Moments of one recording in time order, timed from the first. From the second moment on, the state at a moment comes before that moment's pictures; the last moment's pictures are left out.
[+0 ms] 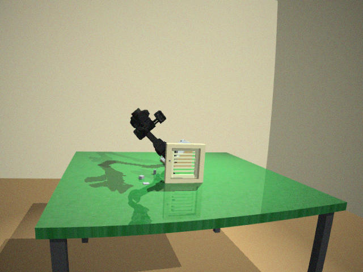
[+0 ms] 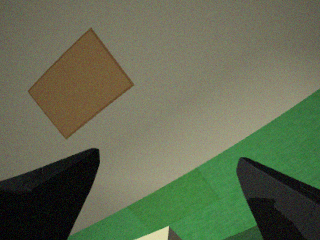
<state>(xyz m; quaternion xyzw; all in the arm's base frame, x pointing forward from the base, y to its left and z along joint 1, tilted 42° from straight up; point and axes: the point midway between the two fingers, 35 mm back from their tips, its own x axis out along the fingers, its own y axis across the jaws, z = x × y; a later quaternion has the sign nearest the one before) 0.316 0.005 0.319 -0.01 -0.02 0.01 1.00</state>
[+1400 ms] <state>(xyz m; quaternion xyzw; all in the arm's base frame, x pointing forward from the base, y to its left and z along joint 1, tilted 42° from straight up) 0.337 0.052 0.195 -0.03 0.46 -0.15 0.87</state>
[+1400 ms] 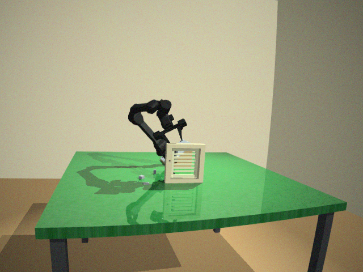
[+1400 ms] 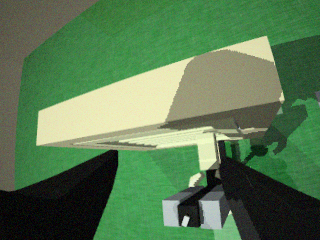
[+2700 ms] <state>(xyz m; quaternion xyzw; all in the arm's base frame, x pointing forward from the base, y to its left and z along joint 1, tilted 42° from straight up) 0.317 0.060 0.189 -0.21 0.57 -0.28 0.74</state>
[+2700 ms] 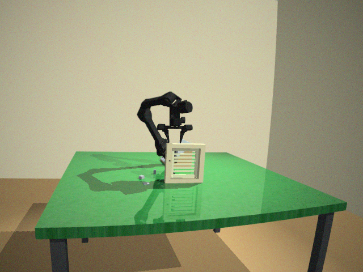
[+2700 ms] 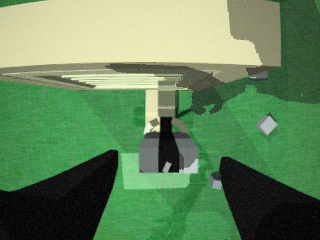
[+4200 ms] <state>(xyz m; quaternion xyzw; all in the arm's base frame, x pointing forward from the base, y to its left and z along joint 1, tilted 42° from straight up) 0.321 0.026 0.151 -0.21 0.65 -0.29 0.67</state>
